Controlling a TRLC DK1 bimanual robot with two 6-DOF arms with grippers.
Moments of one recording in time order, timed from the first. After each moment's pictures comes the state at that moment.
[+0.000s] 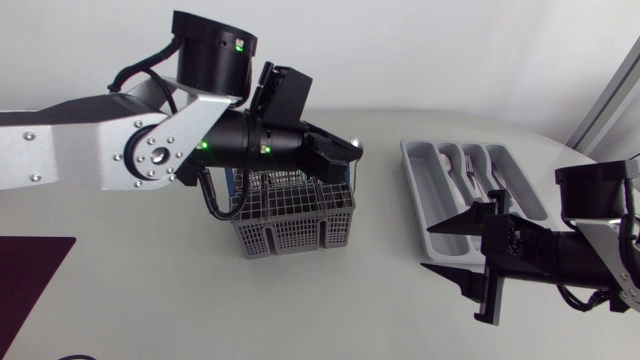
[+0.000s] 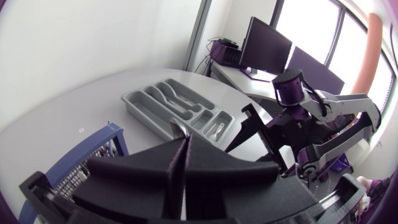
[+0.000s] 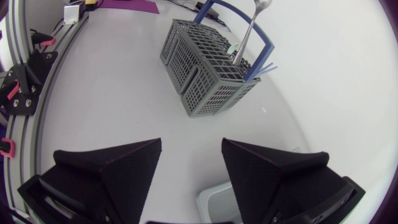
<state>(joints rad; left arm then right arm) -0.64 1.55 1.11 0.00 0.50 -0.04 0.09 1.01 0.48 -0.29 -0.62 -1.07</state>
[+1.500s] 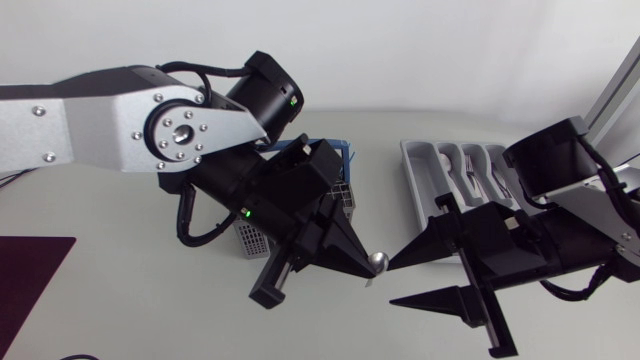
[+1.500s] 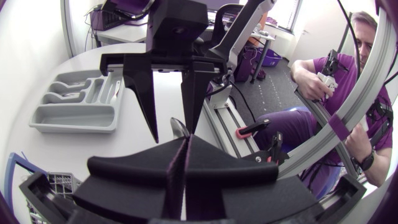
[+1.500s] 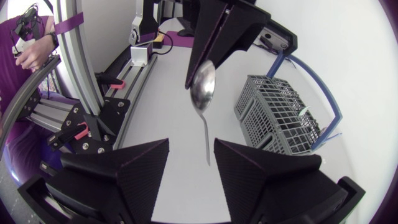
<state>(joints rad) -0.74 1.60 1.24 -0.73 0.91 0.84 0.35 1.08 0.70 -0.69 -0.85 -1.08</state>
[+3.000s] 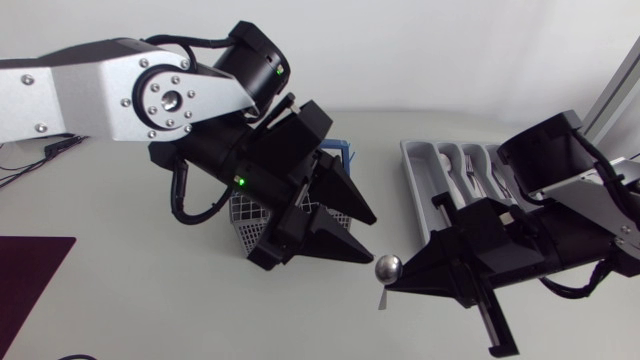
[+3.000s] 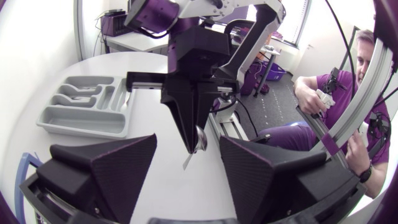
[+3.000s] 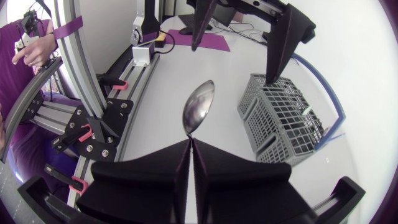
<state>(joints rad) -0.67 1.61 1.31 -0.74 0.96 0.78 0.37 1.10 0.74 -0.73 -0.83 -1.06</state>
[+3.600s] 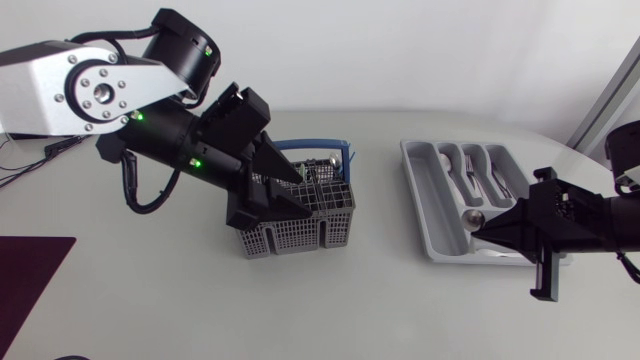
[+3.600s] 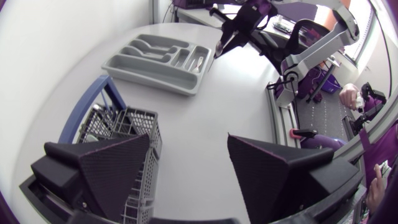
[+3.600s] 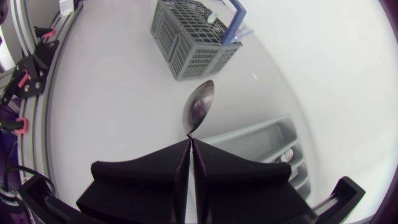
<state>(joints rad) -0.49 1.51 1.21 -0.68 0.66 0.63 -0.19 1.11 0.73 -0.71 -0.62 -1.36</state>
